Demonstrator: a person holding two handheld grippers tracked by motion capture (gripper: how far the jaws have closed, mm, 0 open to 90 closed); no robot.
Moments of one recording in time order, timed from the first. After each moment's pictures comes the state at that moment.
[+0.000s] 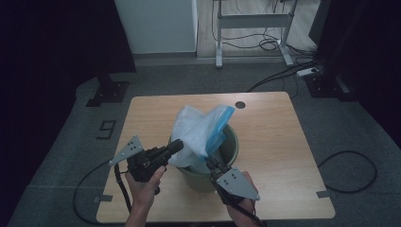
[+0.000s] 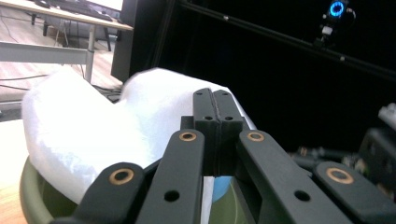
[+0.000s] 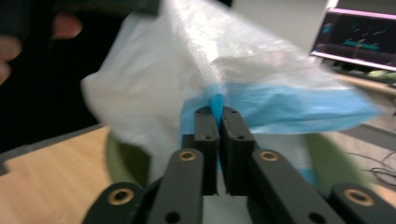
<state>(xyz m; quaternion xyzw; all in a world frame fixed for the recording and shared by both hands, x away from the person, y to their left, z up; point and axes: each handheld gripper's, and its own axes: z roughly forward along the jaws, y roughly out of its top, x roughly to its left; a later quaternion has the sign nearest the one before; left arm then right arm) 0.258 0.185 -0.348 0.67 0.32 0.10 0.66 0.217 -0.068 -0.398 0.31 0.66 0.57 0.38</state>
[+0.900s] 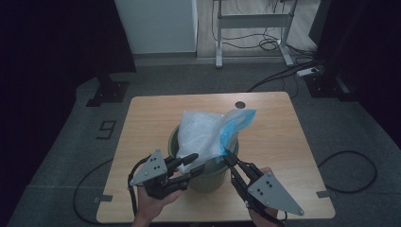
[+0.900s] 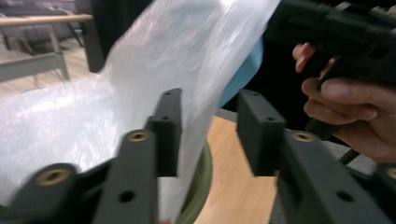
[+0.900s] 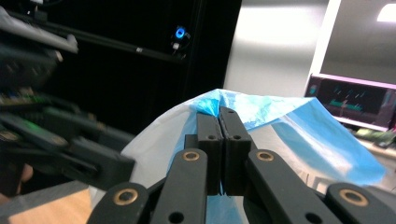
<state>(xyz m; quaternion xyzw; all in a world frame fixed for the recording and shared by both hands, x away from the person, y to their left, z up) 0.223 0.150 -0.340 0.75 0.21 0.15 0.60 0.188 -0.108 -0.342 0.25 0.61 0.64 0.39</state>
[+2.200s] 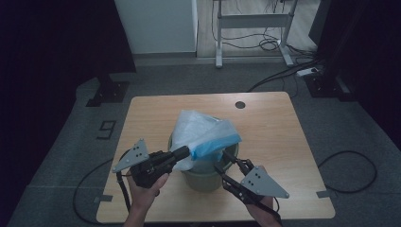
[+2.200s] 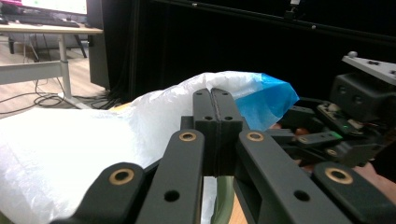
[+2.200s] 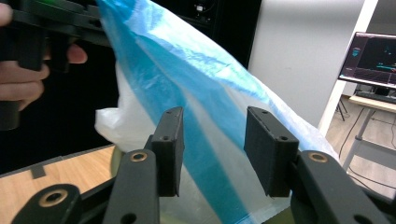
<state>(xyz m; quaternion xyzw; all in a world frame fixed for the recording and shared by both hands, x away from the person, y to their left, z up) 0.246 0.176 -0.336 0.71 0.24 0.11 0.65 0.217 -0.108 -0.385 0.25 0.66 0.62 0.34</state>
